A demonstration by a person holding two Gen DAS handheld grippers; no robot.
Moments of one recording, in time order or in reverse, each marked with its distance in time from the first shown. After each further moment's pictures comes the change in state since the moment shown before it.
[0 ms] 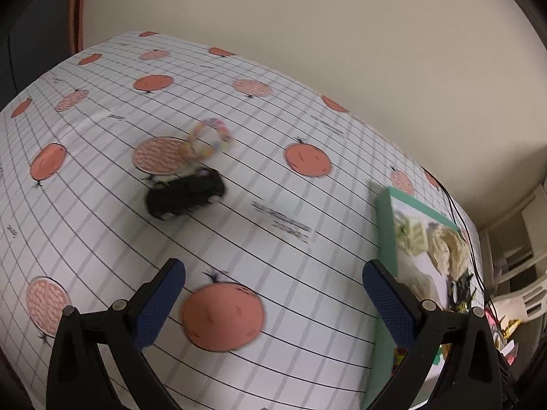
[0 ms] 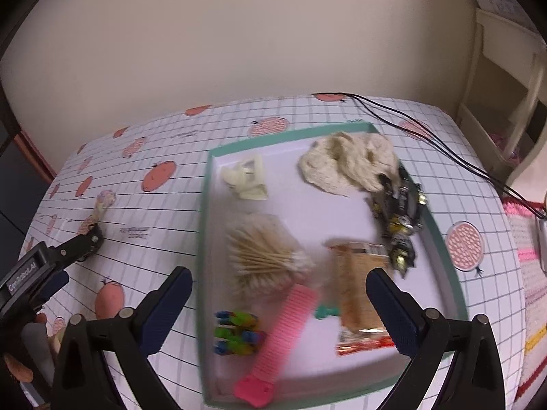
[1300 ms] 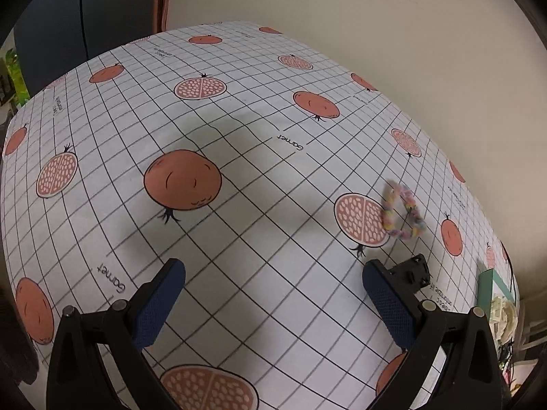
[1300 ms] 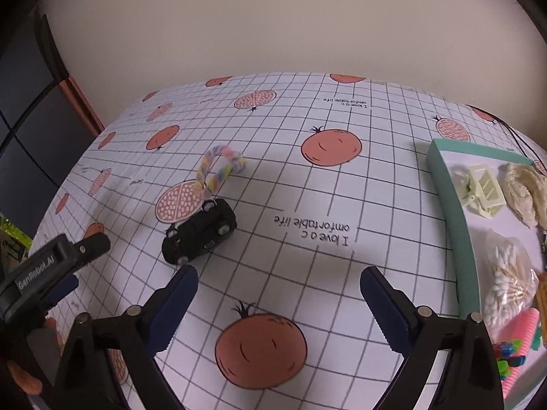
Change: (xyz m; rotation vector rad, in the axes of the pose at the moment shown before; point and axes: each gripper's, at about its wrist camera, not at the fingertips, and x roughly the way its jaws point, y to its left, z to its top) left arm -0.005 0.173 0.051 -0.210 -0.029 0.206; right arm 0.076 0.206 -0.005 -0.176 0.064 0.169
